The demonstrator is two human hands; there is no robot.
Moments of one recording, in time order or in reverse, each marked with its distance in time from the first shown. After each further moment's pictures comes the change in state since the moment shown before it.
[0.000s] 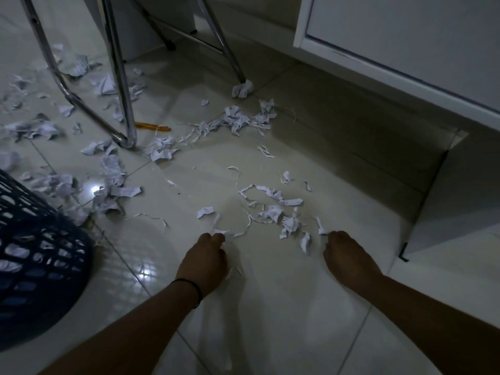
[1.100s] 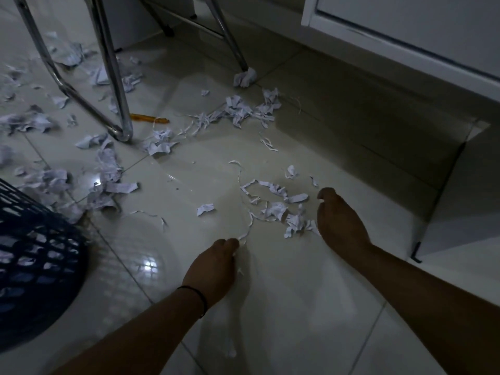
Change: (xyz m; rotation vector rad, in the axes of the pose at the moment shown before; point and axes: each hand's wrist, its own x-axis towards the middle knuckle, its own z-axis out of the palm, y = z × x) left_hand -0.002 0.003 0.014 0.005 -0.139 0.101; right_hand 0.050 -0.026 -0.026 0.303 0.167 0.107
